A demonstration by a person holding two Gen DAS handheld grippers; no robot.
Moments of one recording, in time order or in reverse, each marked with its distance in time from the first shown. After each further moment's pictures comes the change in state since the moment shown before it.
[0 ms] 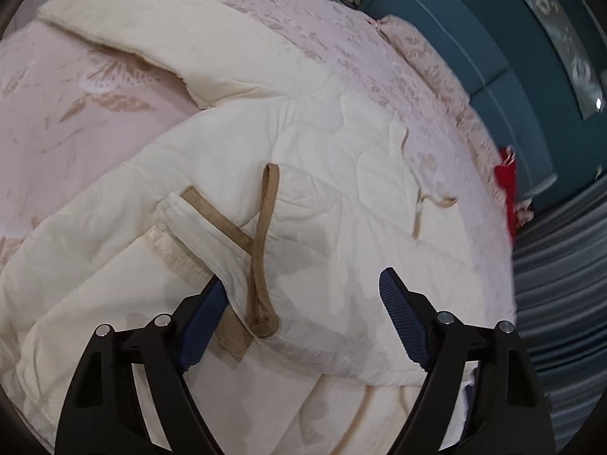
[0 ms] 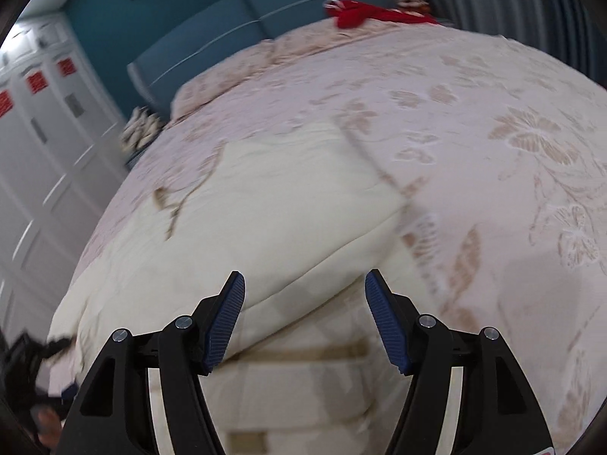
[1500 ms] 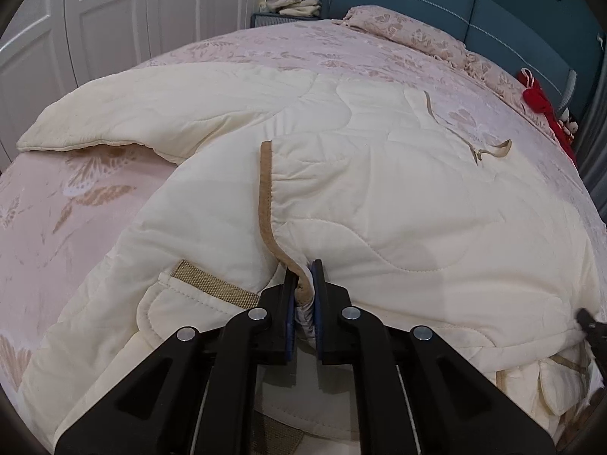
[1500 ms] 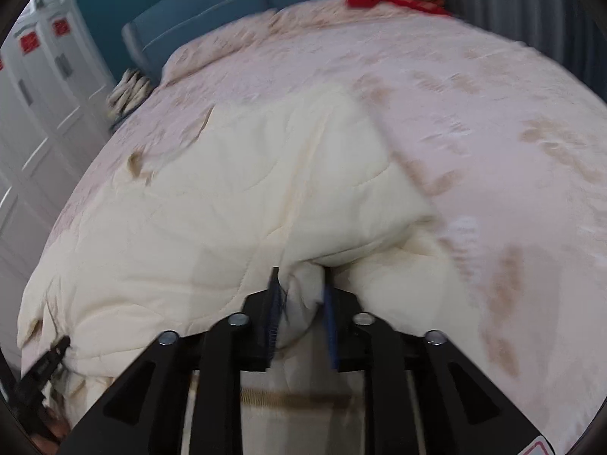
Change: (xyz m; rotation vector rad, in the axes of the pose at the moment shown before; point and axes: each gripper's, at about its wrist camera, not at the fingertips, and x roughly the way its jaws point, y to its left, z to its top) left arm 0.051 -0.014 -0.006 0.379 -0.150 0.246; right arm 0.029 0.027 -0.003 -0.088 0.045 -0.100
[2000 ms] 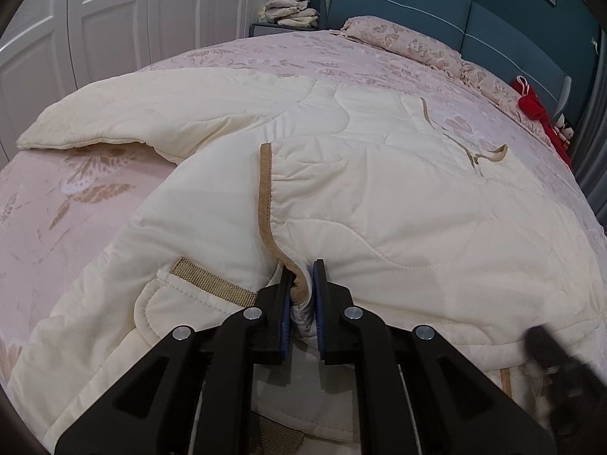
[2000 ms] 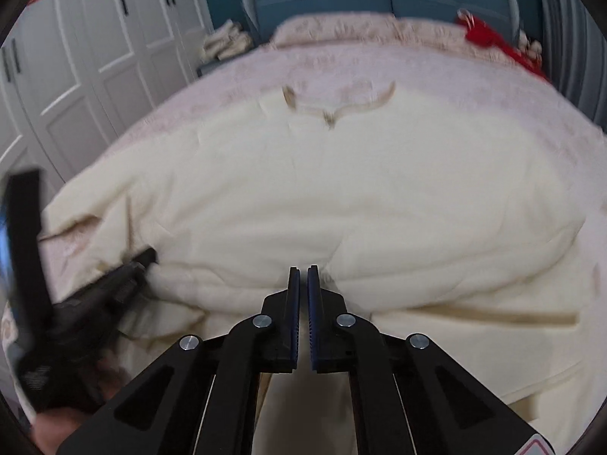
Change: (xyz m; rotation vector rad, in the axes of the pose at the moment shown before) left arm 0.000 -0.001 -0.006 0.002 -0.049 -0.014; right arm -0.007 0.140 -0.078 -0.352 0.065 0.163
